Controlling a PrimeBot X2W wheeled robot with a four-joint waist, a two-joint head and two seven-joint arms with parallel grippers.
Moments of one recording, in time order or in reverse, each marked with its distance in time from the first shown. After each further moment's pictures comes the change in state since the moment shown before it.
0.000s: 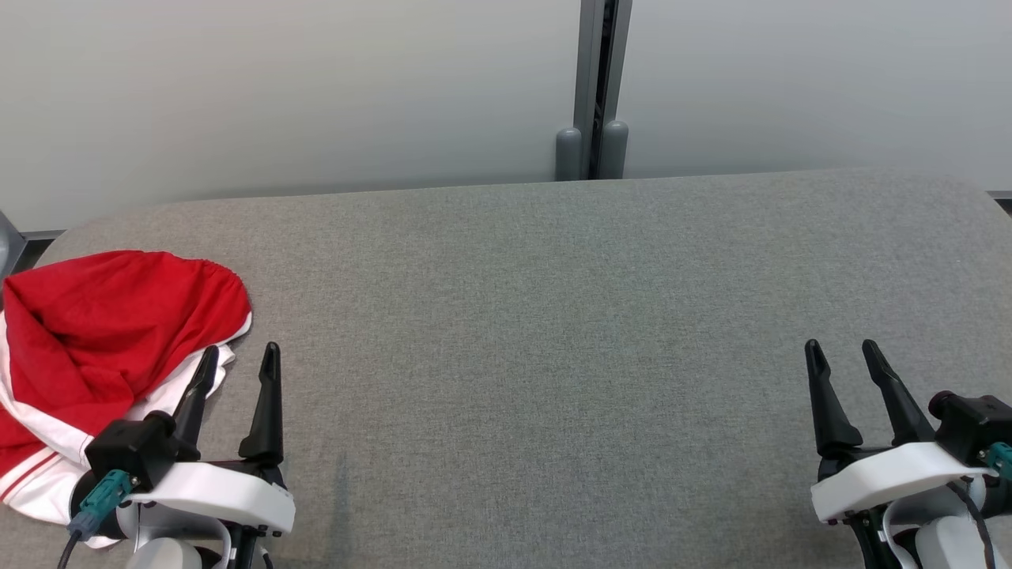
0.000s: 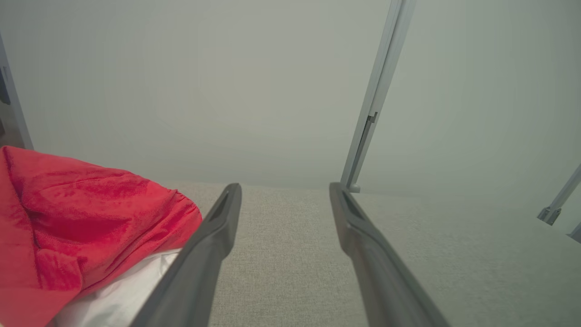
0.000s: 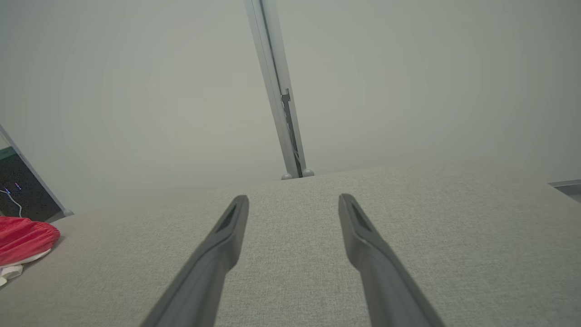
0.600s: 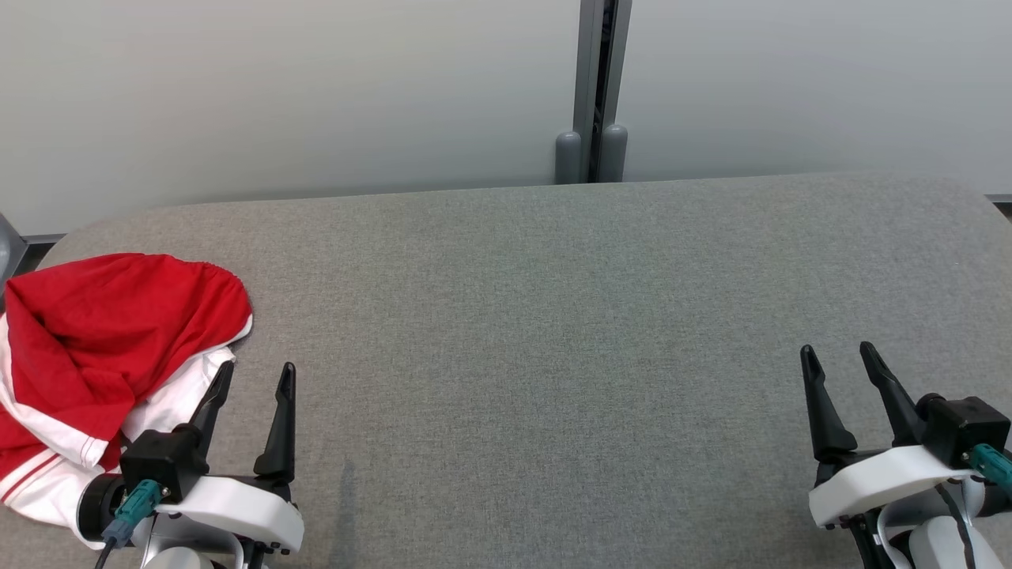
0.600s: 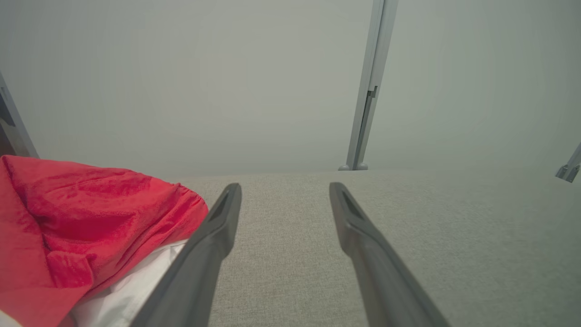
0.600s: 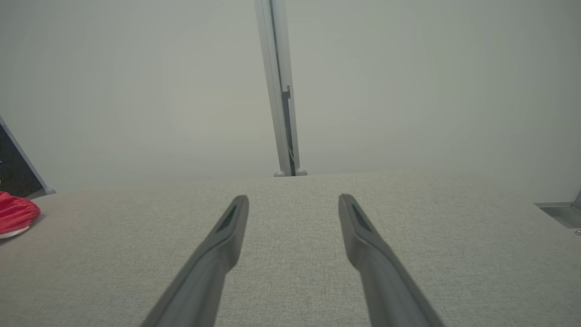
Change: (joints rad) left arm 0.003 0.000 -0.010 0.058 0.127 0.000 -0.039; right arm -0.015 -0.004 0.001 0.043 -0.098 0.001 -0.026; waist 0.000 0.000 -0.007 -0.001
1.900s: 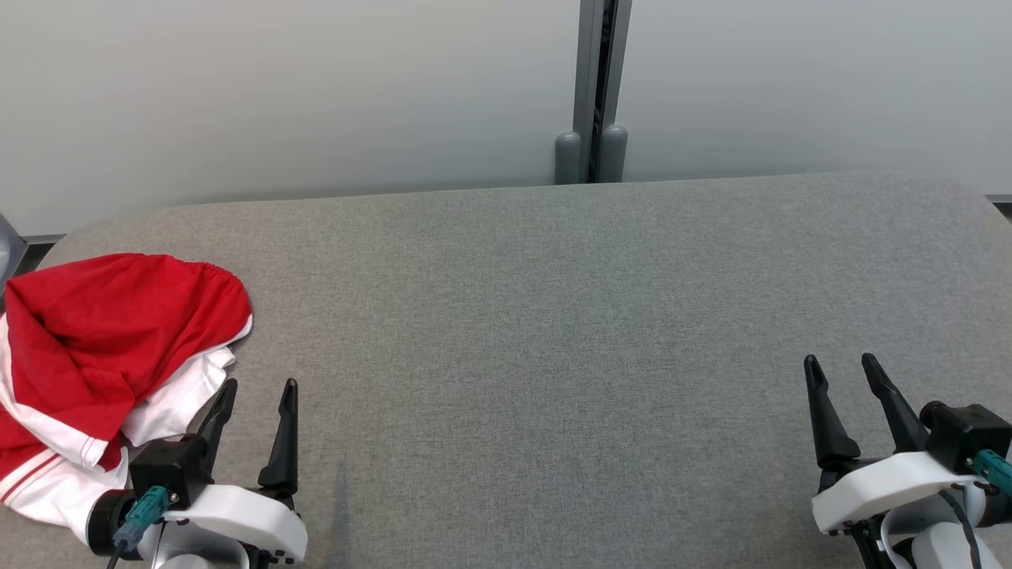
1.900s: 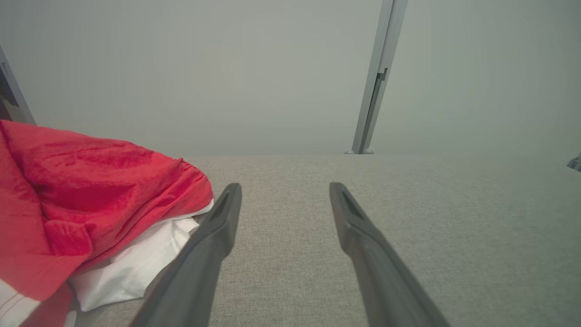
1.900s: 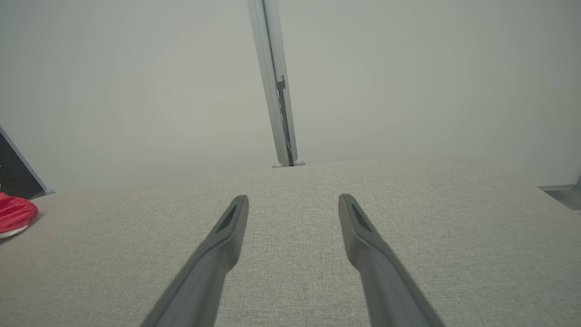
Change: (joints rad) left arm -0.017 -0.016 0.014 0.102 0.017 -0.002 -0.026; right arm -0.003 -0.014 0.016 0.053 0.049 0.001 -0.020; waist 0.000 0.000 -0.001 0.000
